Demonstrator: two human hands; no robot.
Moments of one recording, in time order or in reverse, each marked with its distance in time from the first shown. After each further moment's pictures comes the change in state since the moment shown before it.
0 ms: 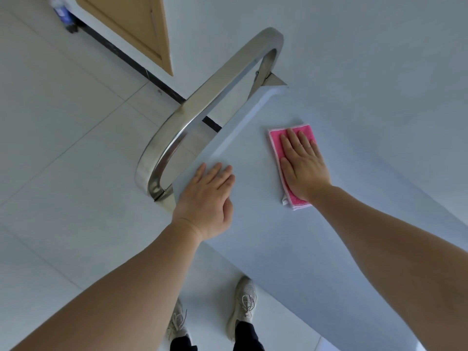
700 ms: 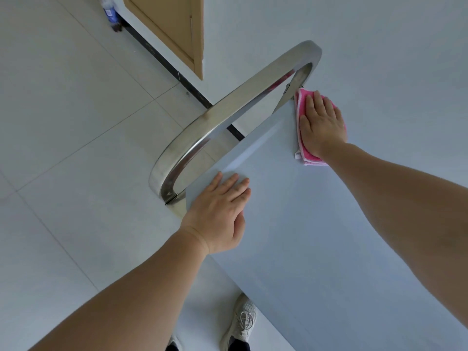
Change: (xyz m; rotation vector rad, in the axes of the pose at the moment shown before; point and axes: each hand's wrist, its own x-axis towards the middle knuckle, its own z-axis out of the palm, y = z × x) left_hand -0.002 0.000 -0.004 -0.004 -0.012 0.001; right_hand 0.133 0.008 -0.029 -0.023 0.077 0.004
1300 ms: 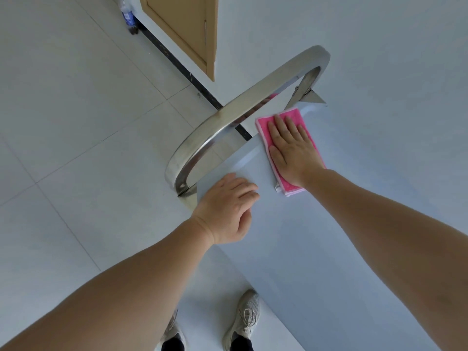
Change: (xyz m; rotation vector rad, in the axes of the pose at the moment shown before) left_hand -0.008 0.000 -0.004 -0.186 0.190 0.128; right_hand -0.060 -0.063 0.005 -0.024 -0.068 -0.356
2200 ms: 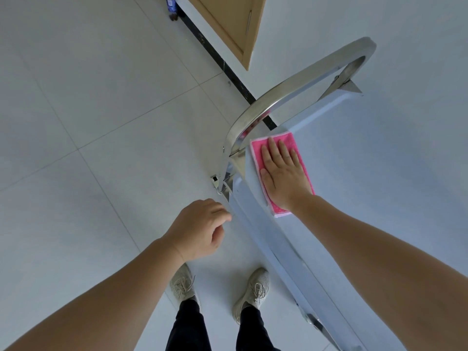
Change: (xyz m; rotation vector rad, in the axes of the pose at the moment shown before) left_hand -0.173 0.000 -0.029 -0.145 -0.013 -0.234; right_hand -0.071 -0.140 0.017 -0.038 -0.078 -0.062
